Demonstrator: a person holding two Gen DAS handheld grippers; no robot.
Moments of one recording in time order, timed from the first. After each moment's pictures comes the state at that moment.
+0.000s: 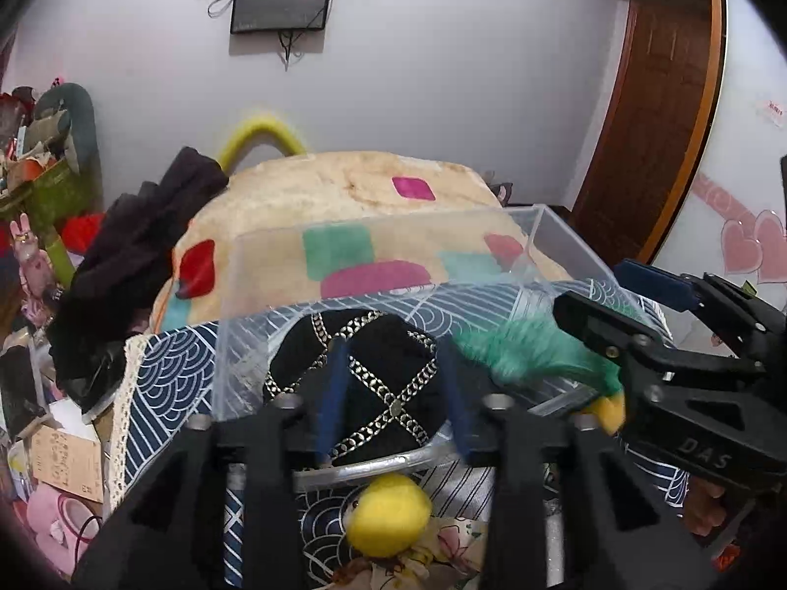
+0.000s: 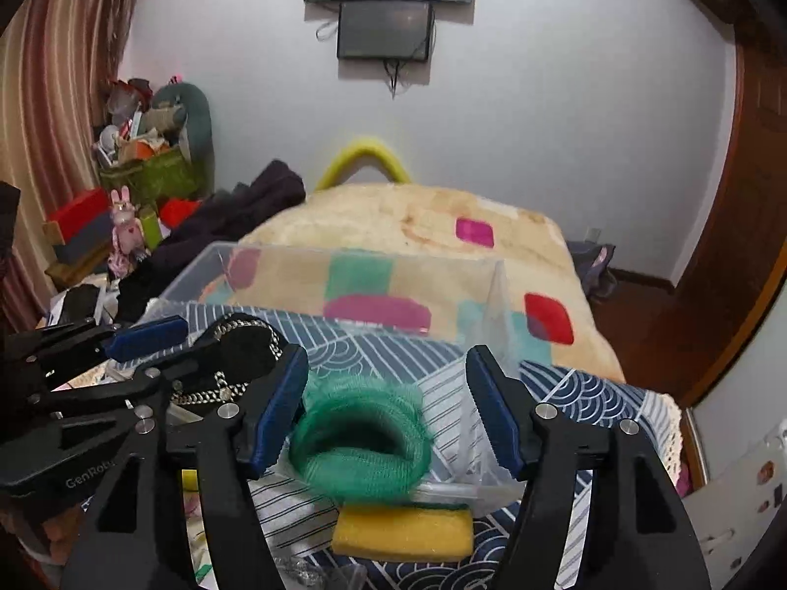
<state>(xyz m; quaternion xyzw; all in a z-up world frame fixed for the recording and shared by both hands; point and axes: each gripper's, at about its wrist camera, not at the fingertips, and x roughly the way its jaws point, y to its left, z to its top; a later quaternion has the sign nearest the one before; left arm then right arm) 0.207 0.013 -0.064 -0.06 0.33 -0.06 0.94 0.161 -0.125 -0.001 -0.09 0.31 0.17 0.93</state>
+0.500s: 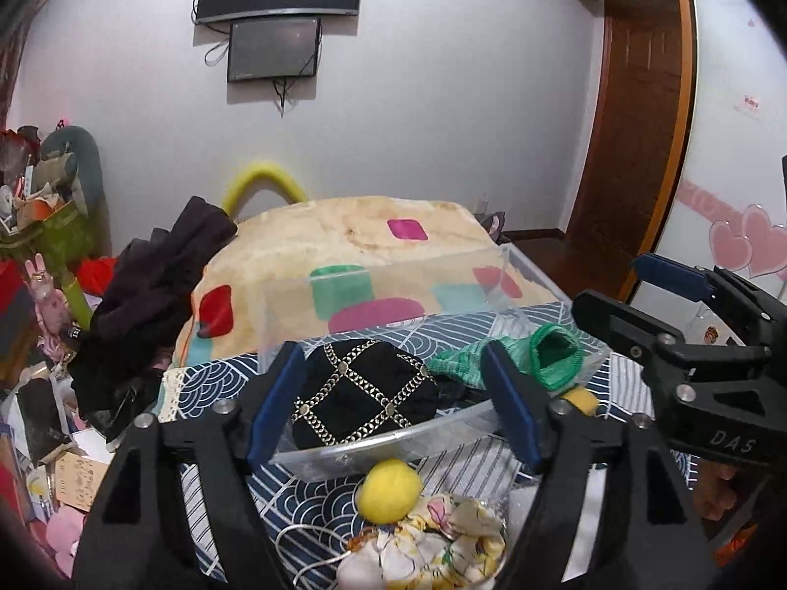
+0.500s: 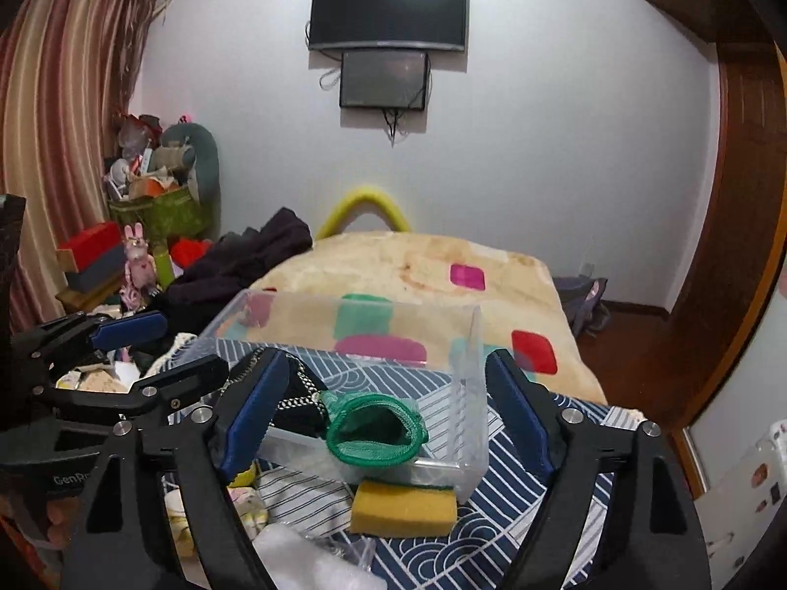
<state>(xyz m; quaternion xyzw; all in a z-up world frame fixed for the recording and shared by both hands) 0.161 0.015 -0.021 -0.03 0.28 -0.06 0.96 0.125 -0.135 0.034 -0.07 0.25 0.17 0.95</state>
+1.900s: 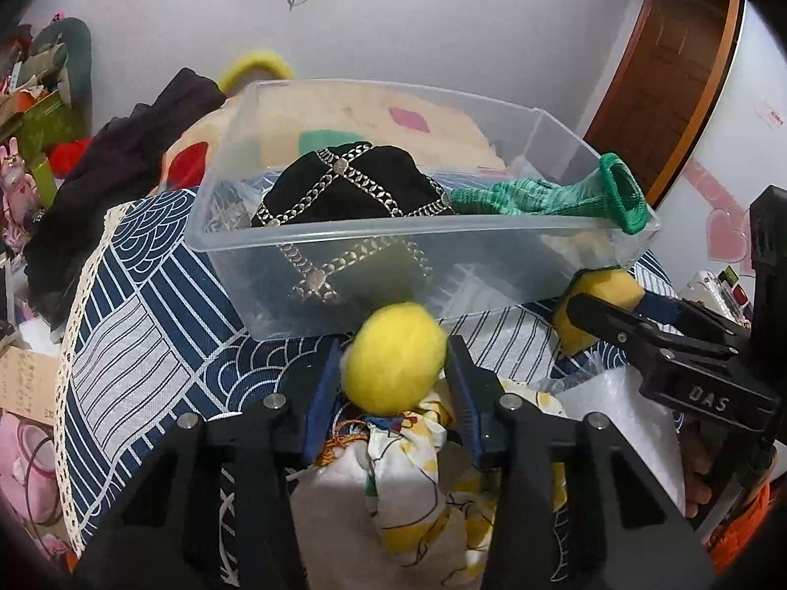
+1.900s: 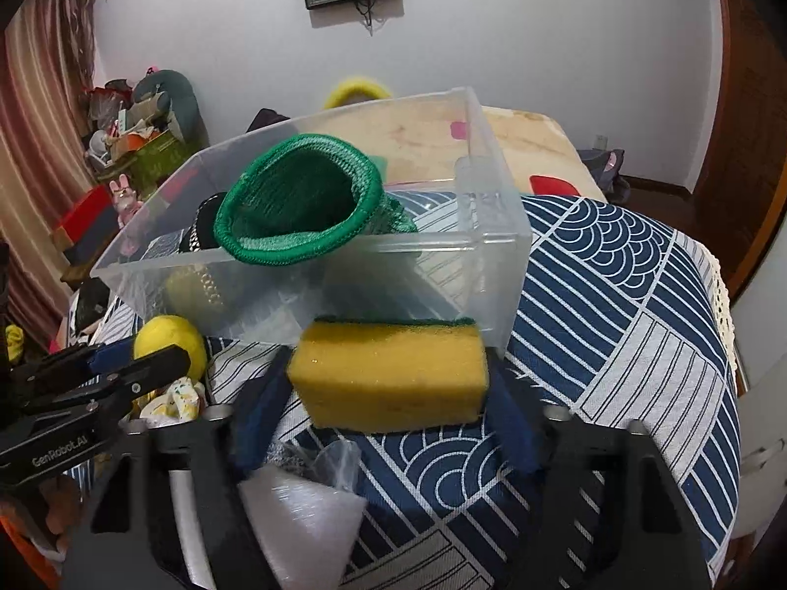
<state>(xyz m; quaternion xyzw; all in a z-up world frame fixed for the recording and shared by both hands) 0.173 0.020 -0.128 -0.10 0.40 -0.08 0.91 0.145 -0.158 -0.066 -0.01 0.41 0.17 0.90</state>
